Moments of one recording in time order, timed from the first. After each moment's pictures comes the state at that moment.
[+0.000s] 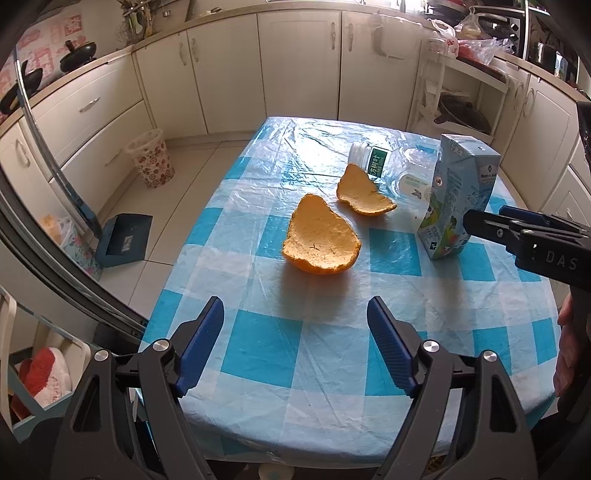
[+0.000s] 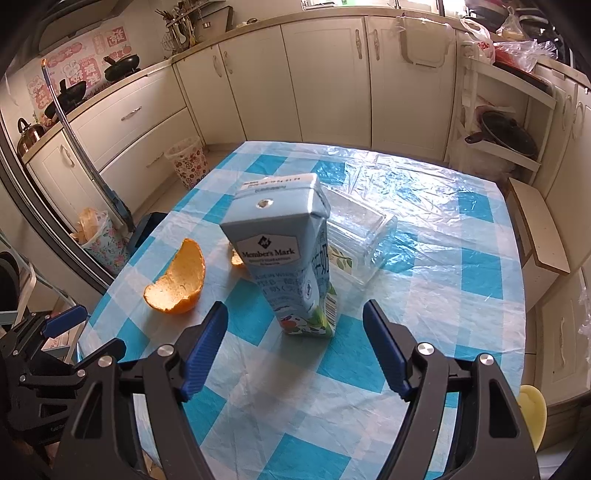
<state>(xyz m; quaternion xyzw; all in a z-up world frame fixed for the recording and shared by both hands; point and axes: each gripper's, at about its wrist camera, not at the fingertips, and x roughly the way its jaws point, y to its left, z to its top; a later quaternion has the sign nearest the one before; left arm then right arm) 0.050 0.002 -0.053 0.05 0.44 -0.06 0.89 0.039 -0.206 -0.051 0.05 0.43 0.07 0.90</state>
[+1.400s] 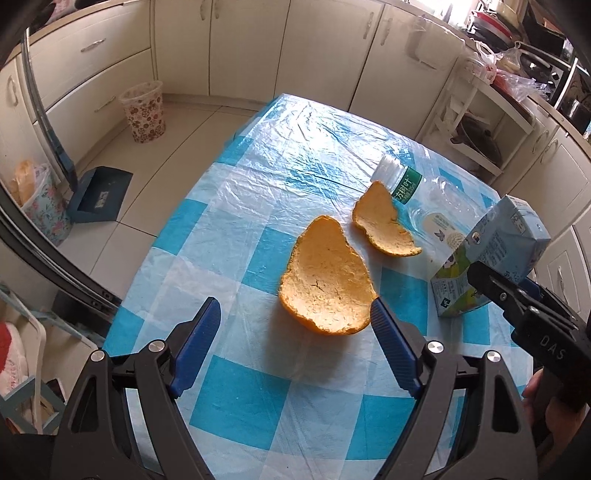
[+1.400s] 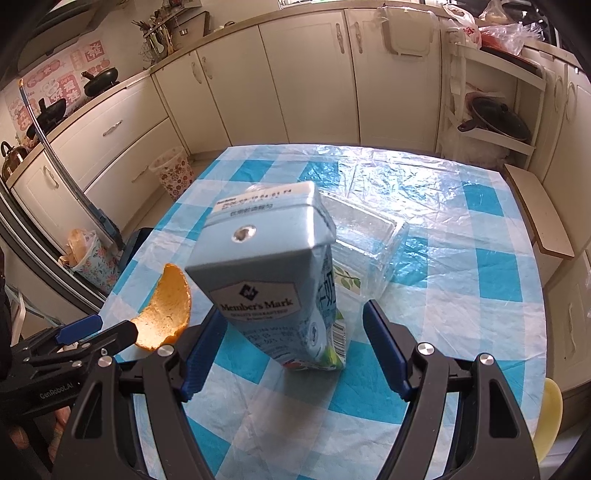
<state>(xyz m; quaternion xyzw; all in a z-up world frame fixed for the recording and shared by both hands) 0.121 0.014 -0.080 -0.06 0.49 -0.07 0.87 0.066 -0.201 -0.066 0.08 0.43 0.04 0.90</state>
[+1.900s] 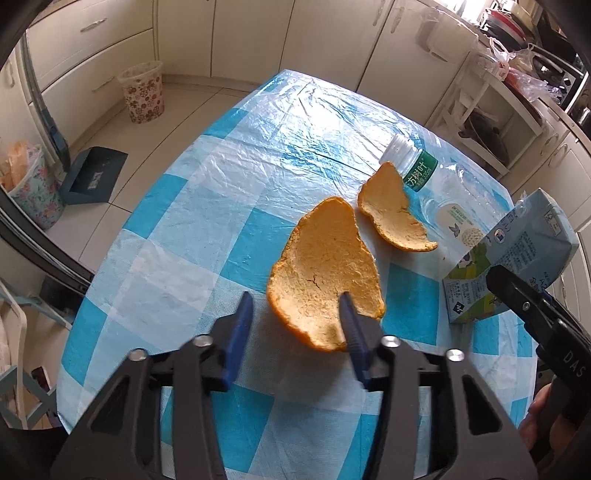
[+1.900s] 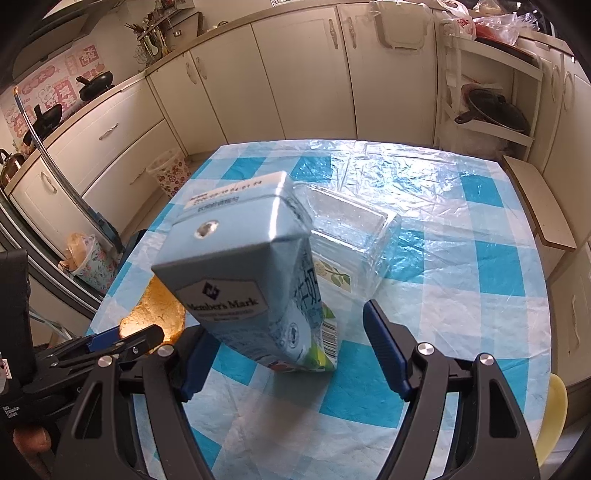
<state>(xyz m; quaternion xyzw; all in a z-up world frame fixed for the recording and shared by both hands) 0.140 0.004 -0.109 -0.08 0.52 -0.07 0.85 0.069 -0.212 -0.075 0.10 0.43 0.04 0.90</state>
